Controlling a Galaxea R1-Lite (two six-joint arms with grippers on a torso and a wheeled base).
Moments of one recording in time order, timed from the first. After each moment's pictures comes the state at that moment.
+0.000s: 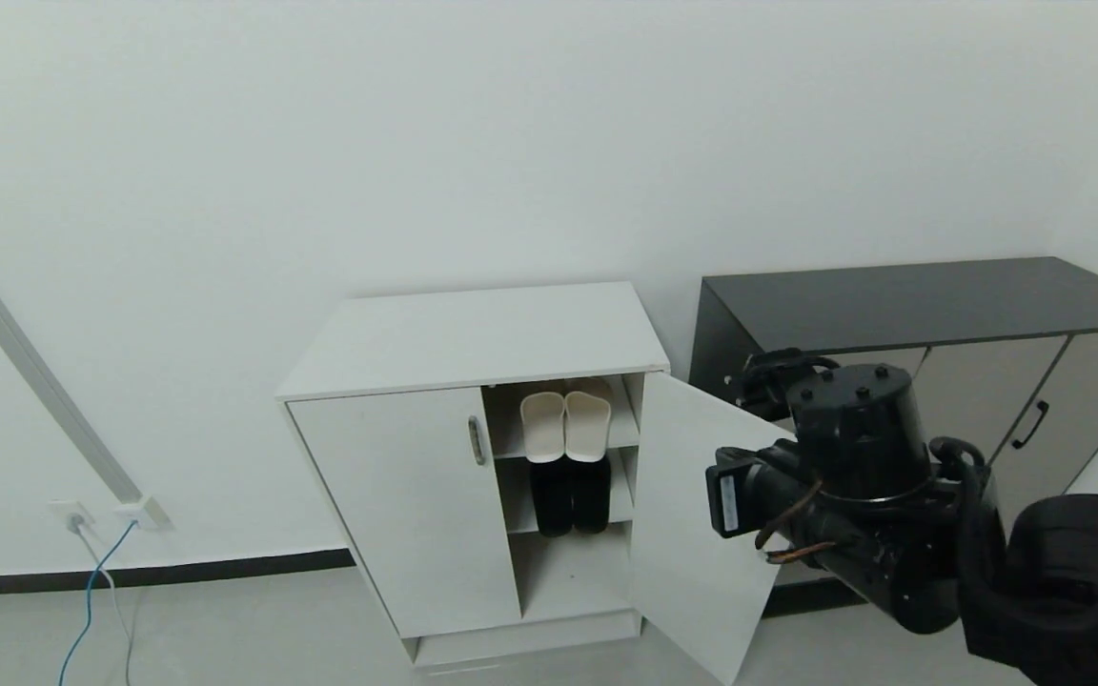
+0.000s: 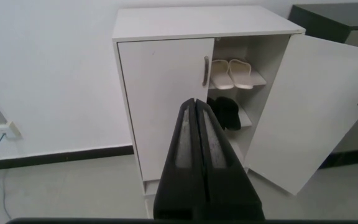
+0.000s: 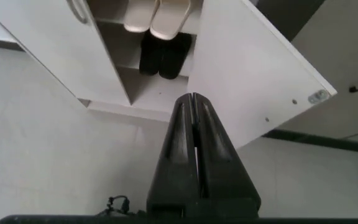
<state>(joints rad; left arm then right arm) 0.00 0.00 0.00 0.00 0.01 -0.01 0.78 1.76 -0.84 -0.51 -0.49 0.19</state>
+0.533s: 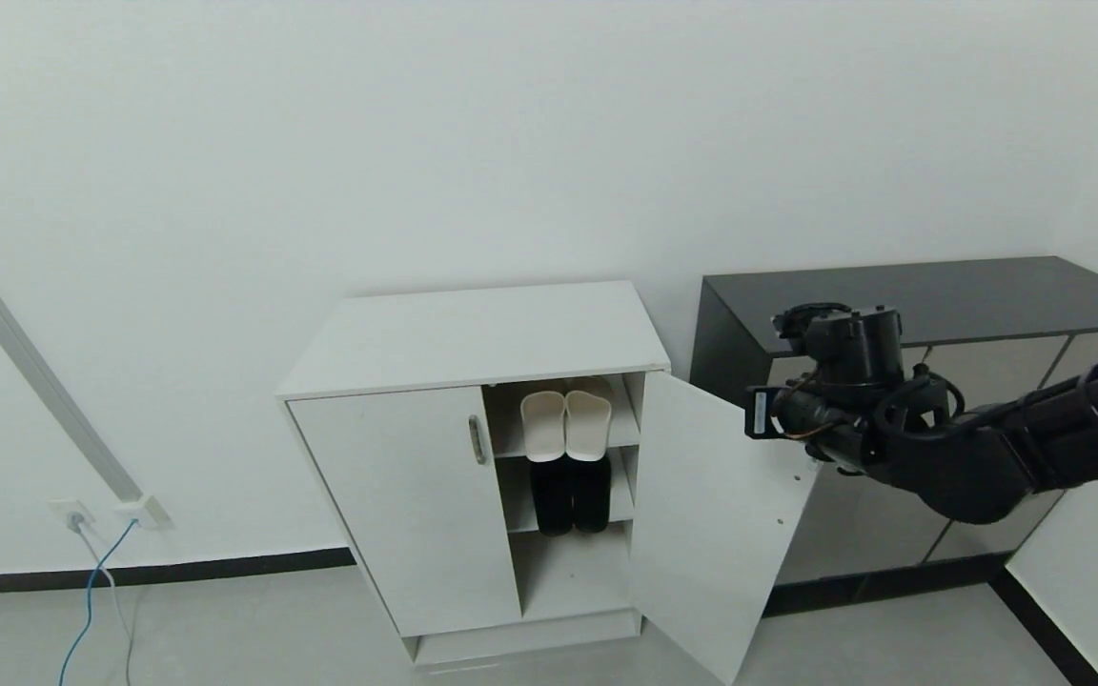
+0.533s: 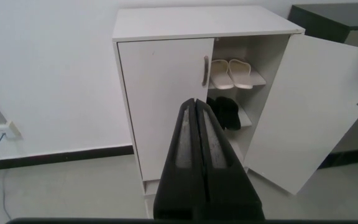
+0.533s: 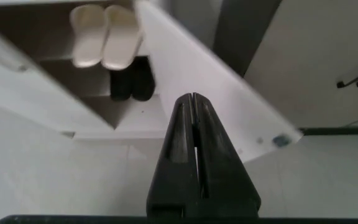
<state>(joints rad) 0.00 0.00 0.00 0.00 0.00 -0.01 0.46 1.97 -1.07 -0.52 -0.29 0.19</state>
